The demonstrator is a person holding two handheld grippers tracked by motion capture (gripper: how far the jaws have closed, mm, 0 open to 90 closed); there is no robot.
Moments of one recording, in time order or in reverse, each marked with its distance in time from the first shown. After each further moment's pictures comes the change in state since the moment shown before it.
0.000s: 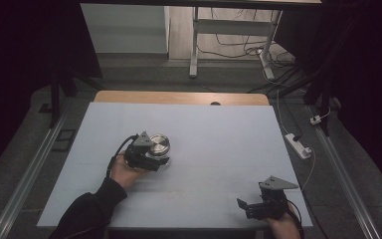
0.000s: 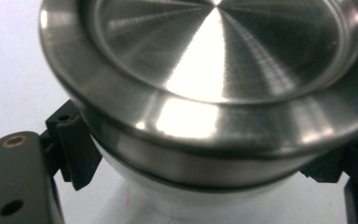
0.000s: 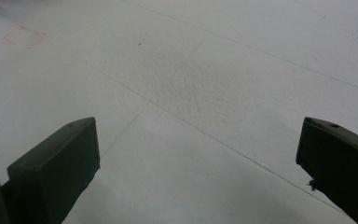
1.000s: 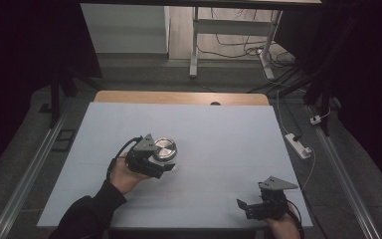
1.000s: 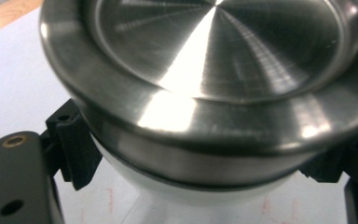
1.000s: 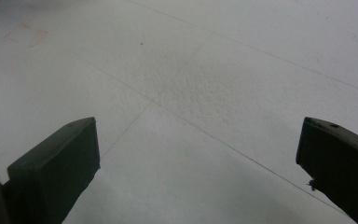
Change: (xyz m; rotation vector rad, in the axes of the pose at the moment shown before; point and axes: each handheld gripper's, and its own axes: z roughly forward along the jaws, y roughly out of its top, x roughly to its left) left arm -0.037 0.024 -0.027 -0.025 -0.094 0.094; right arm 0.001 0.000 0.000 0.000 0.004 -0.009
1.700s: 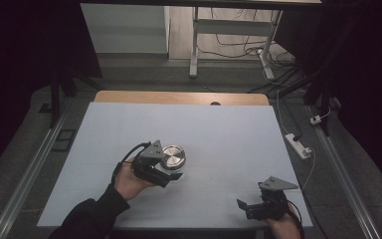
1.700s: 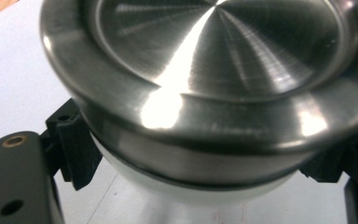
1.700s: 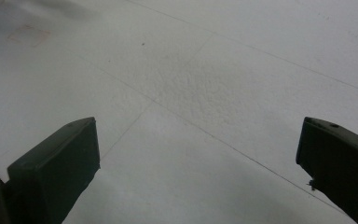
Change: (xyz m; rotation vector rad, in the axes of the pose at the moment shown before) left arm -0.025 0.011 0.001 0.001 -0.087 0.049; right arm 0.000 0.000 0.000 -0.004 0.006 0.001
